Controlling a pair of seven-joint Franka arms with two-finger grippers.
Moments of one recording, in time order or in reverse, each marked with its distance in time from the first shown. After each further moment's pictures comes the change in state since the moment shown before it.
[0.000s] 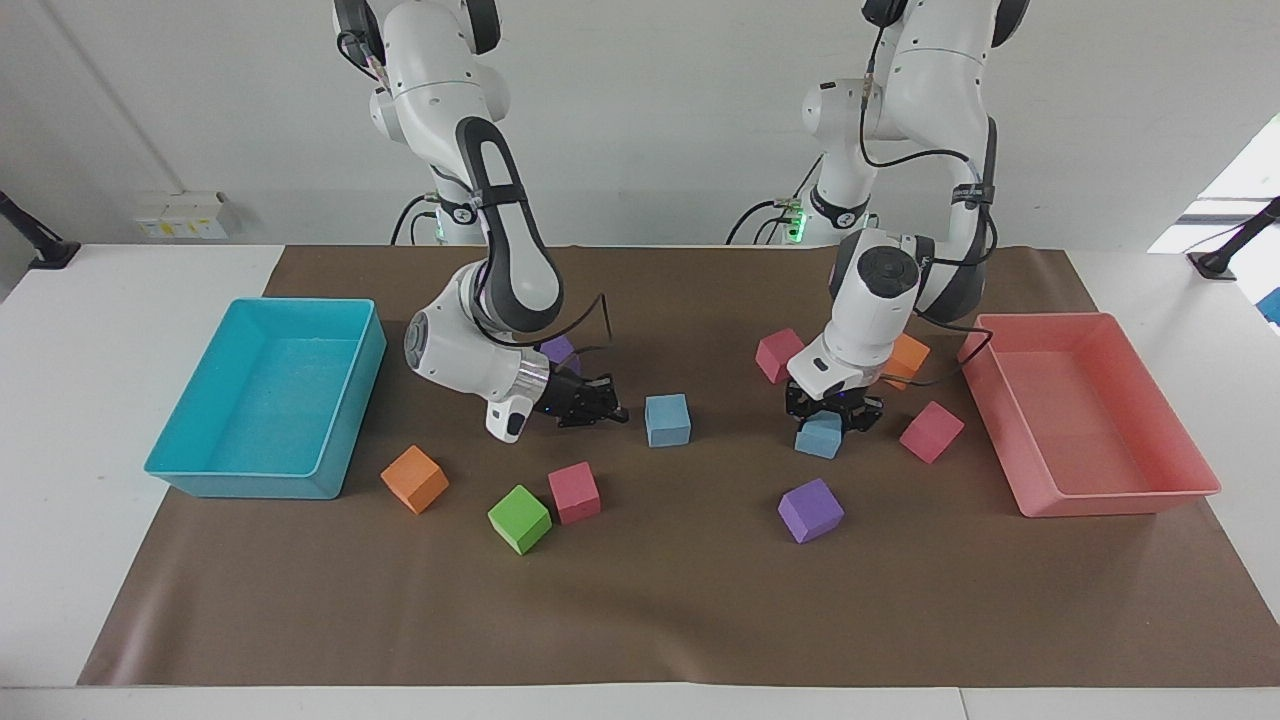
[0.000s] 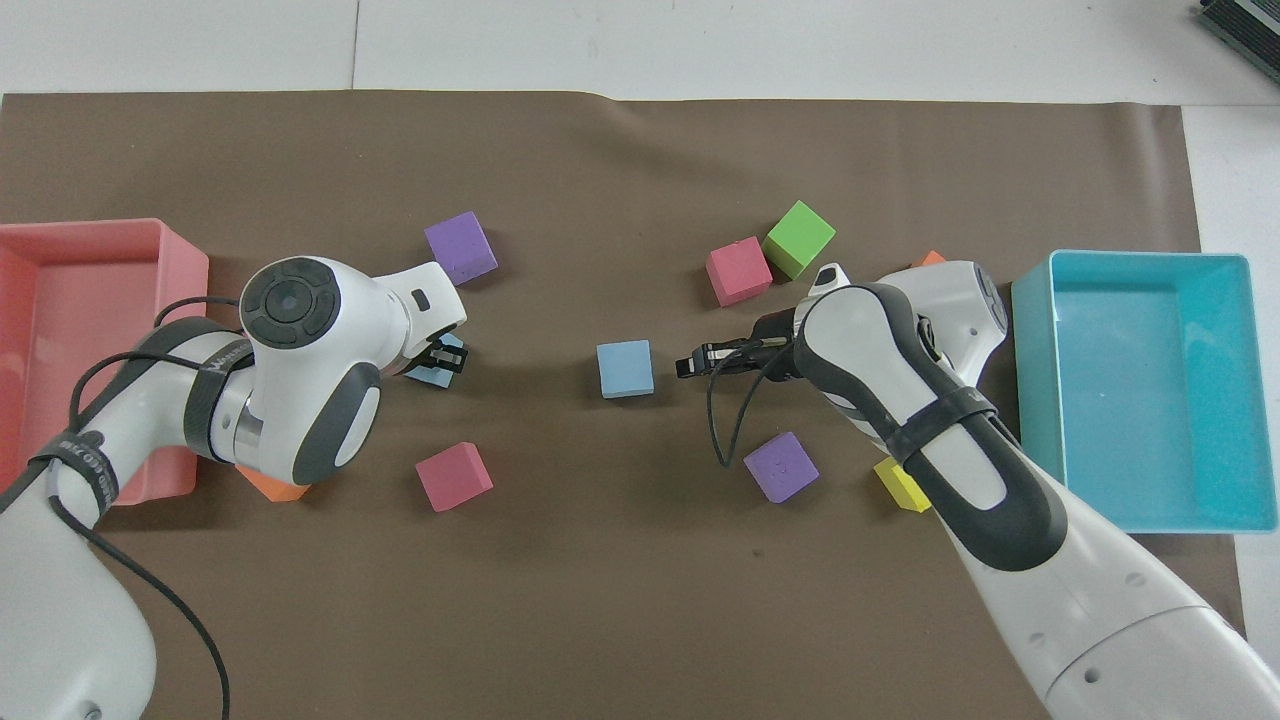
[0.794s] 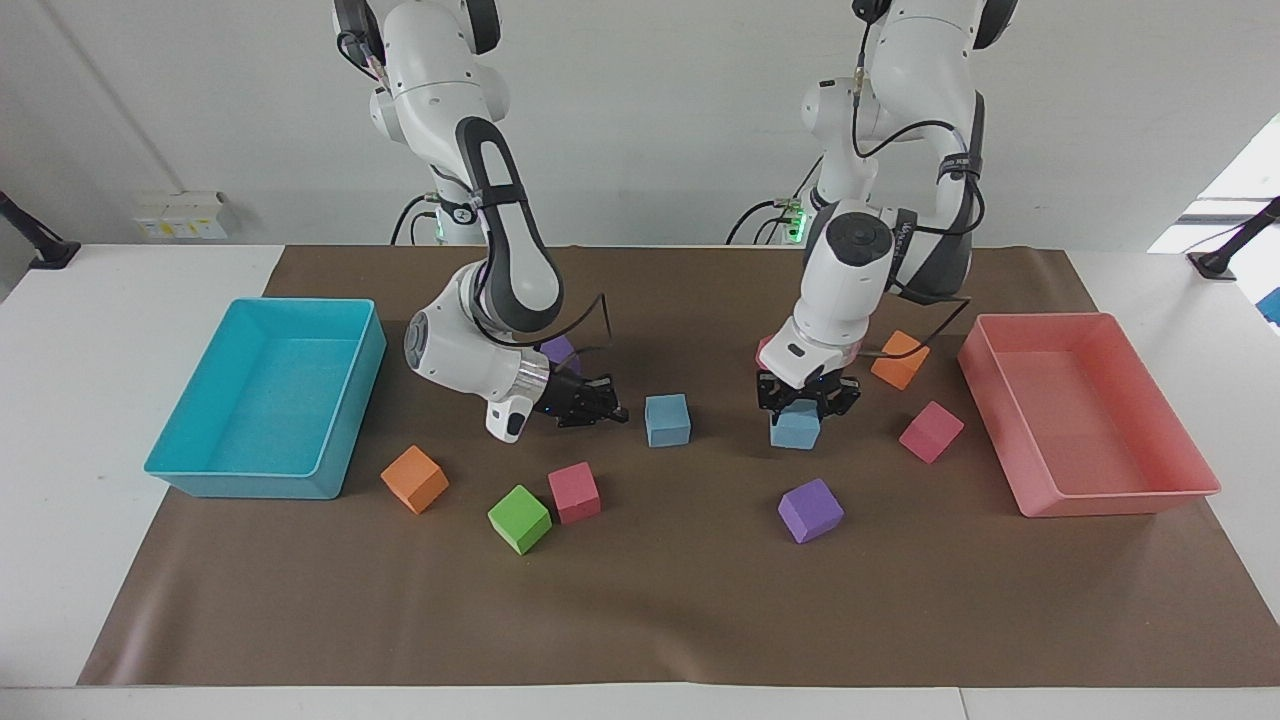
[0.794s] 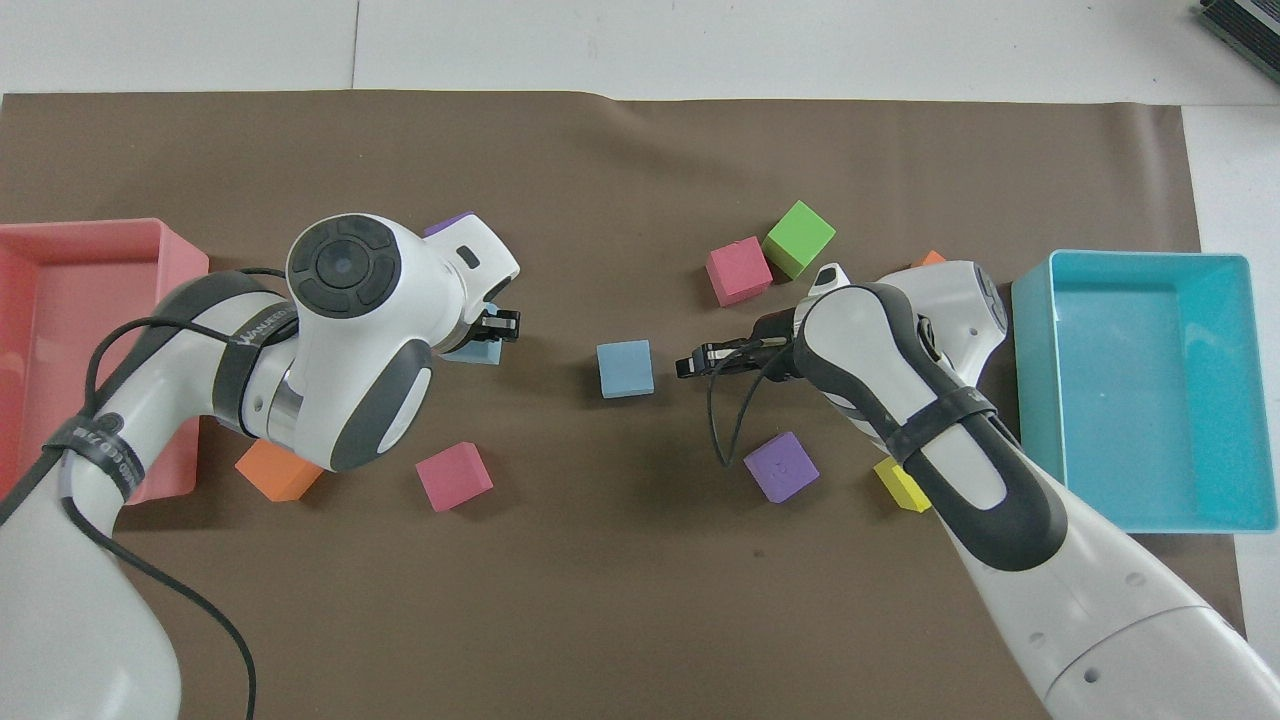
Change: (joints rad) left arm -0.119 -0.001 -0.021 0.186 -0.001 -0.171 -0.351; right arm 0.000 0.000 0.000 0.000 0.000 0.000 0.000
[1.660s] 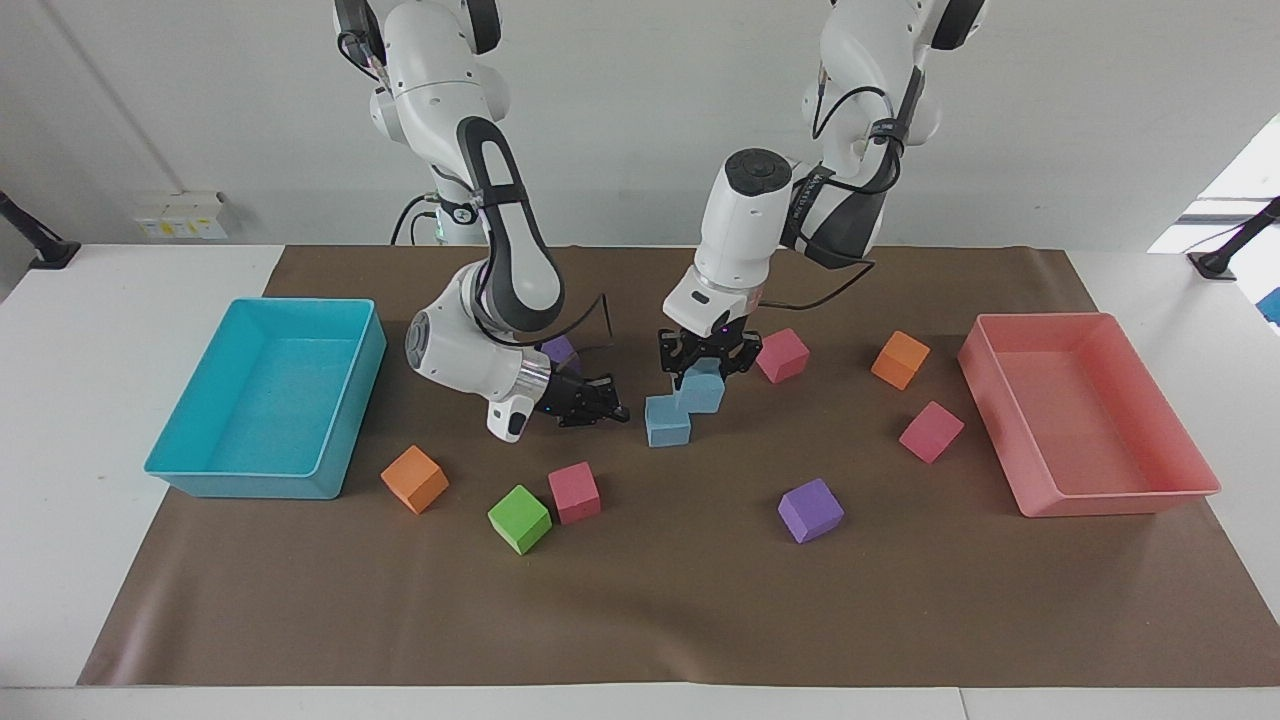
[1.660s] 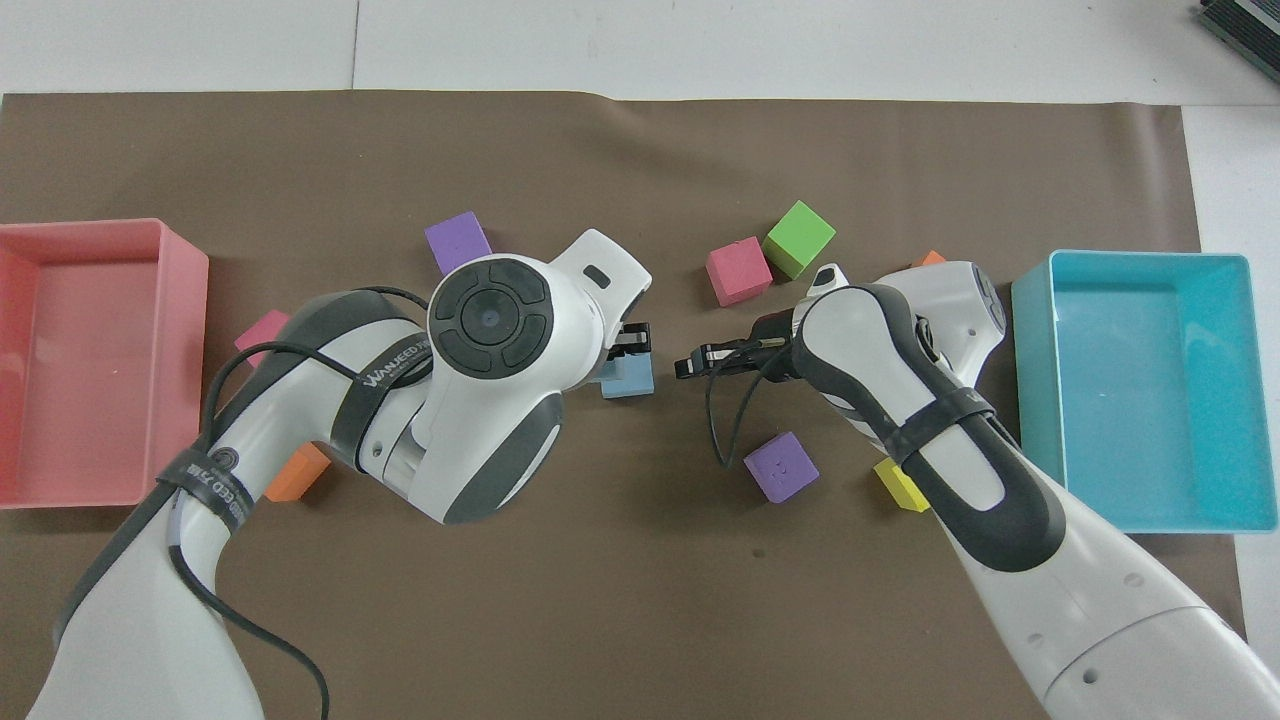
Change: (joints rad) left arm -0.173 0.007 -0.001 0.106 -0.069 -0.017 -0.265; right arm 0.002 0.000 0.000 0.000 0.000 0.000 0.000
